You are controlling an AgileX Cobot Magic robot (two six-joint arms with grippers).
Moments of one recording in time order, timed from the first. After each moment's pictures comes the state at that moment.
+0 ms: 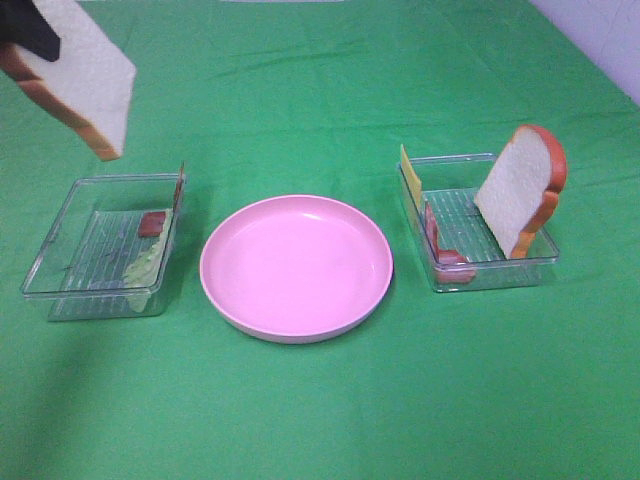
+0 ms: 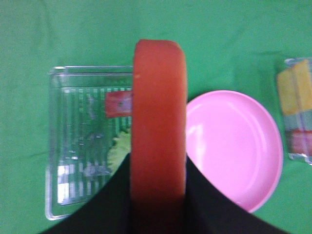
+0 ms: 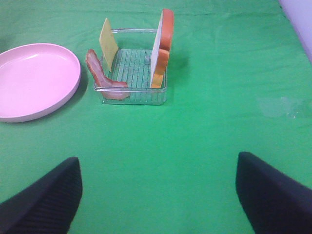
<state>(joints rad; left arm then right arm) -0.19 1.50 -1.35 -0.26 0.86 -0.13 0.06 0.00 -0.51 0.09 1.06 -0.08</state>
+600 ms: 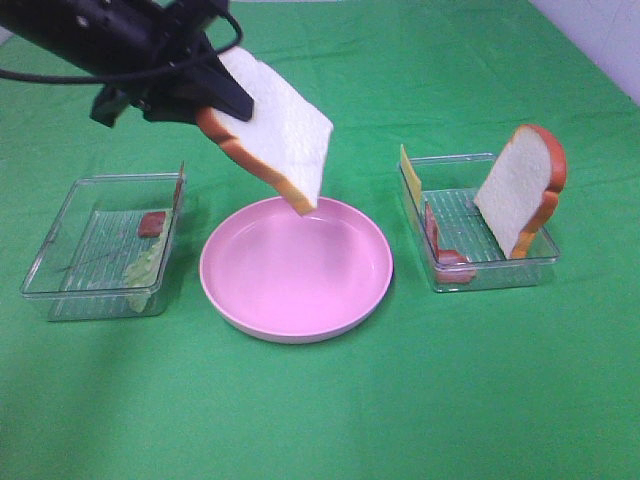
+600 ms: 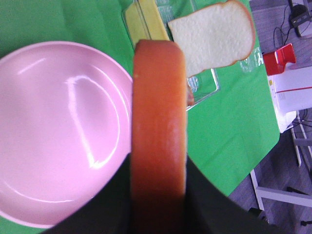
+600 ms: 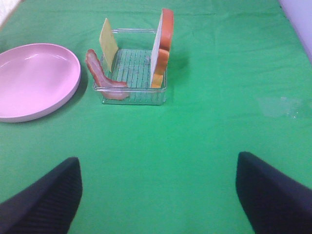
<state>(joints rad) -0.31 1.80 -1.35 -0.92 0.82 0.32 0.06 0.00 -0.51 0.09 1.06 -0.08</state>
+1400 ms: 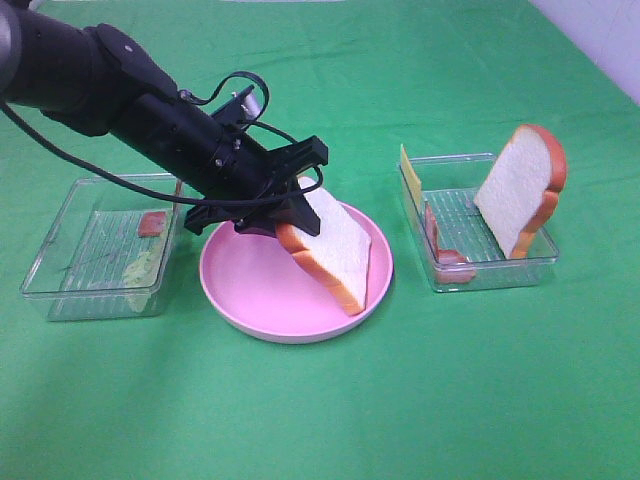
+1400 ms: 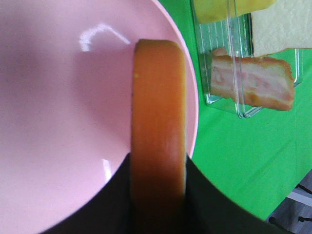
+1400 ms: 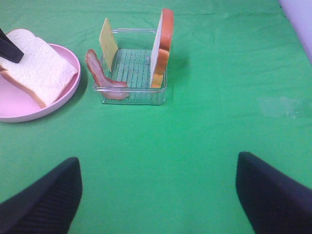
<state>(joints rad) -0.46 2.07 -1.35 -0.96 0.65 0.28 0.06 0.00 -0.51 0.09 1.06 -0.08</state>
